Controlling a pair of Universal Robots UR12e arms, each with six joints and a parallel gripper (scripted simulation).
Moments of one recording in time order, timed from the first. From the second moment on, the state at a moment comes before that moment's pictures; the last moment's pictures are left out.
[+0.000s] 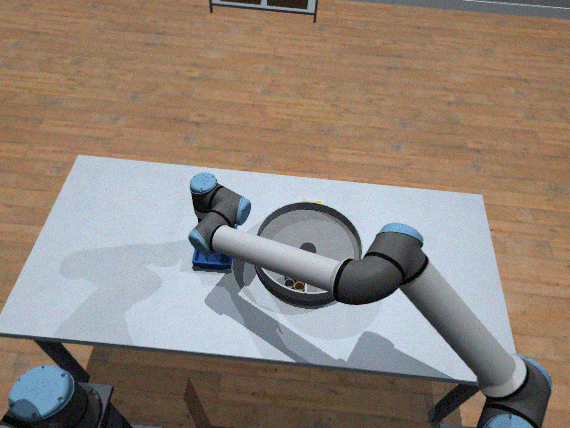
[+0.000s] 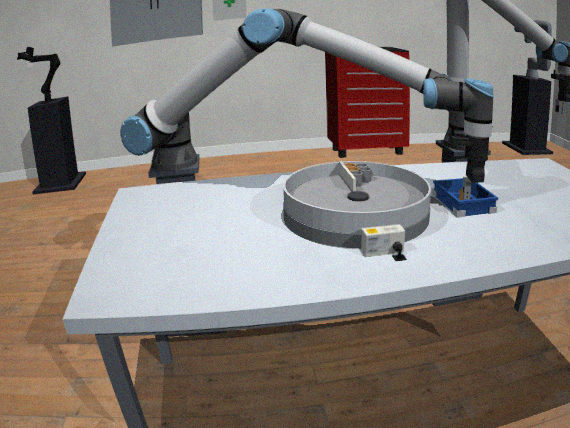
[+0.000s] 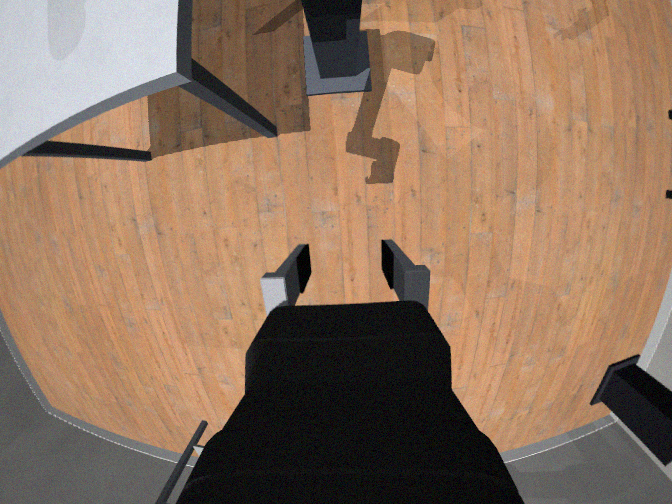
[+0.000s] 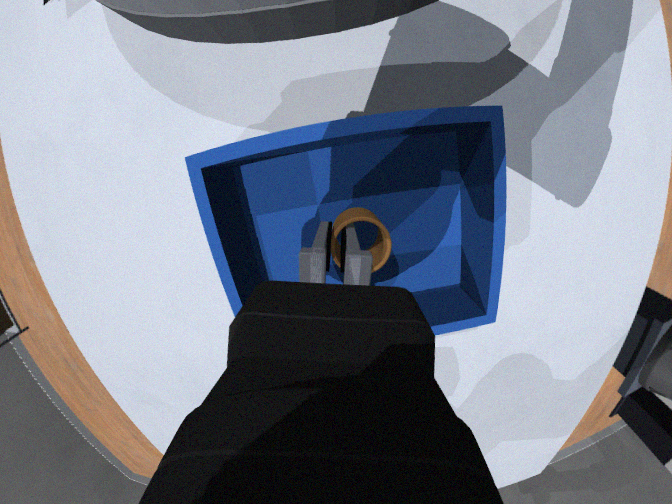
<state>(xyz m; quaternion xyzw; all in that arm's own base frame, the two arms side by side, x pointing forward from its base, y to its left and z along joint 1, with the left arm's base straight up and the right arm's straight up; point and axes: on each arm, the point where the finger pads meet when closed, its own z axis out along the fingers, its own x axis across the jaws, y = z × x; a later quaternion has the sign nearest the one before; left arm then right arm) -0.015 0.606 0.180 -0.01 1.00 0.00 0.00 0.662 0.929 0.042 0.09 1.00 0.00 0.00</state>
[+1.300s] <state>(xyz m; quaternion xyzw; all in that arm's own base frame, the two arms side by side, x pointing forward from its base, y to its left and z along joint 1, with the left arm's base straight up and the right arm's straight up) -0.015 0.606 0.180 -0.01 1.00 0.00 0.00 0.662 0.929 0.042 0.09 1.00 0.00 0.00</state>
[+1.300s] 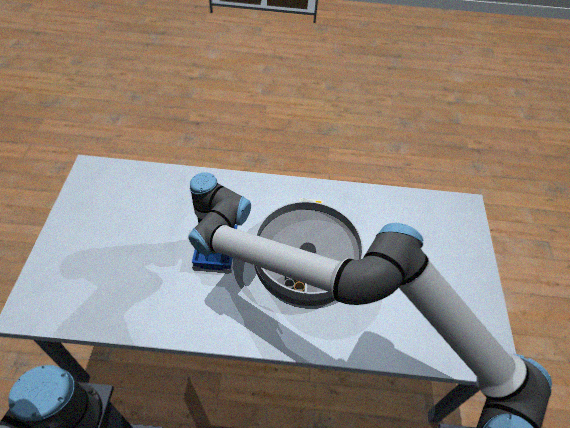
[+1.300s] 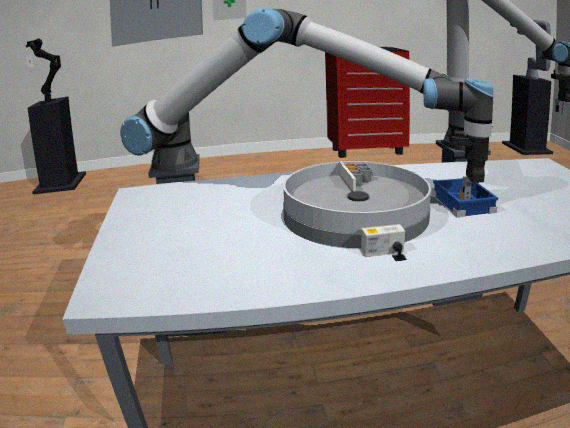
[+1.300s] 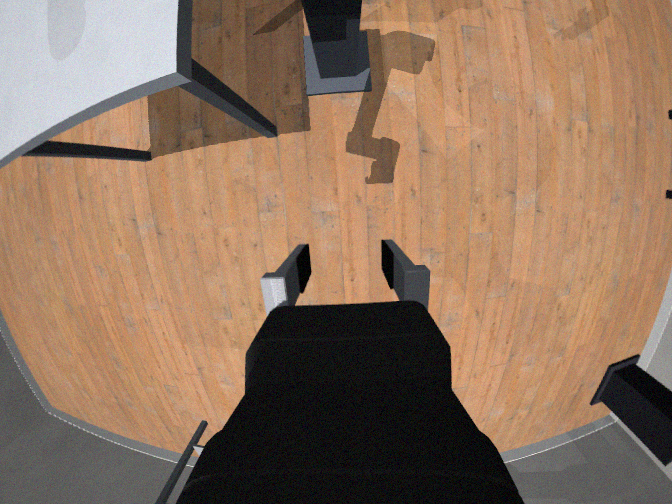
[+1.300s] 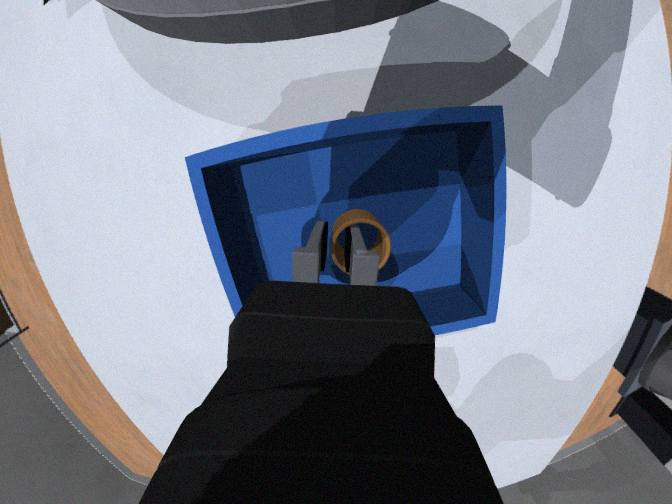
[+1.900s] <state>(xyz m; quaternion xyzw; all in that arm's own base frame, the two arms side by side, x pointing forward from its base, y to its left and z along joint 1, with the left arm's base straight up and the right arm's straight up) -0.015 0.606 0.180 -0.01 1.00 0.00 0.00 0.662 0.929 0.043 0.09 1.00 0.00 0.00</state>
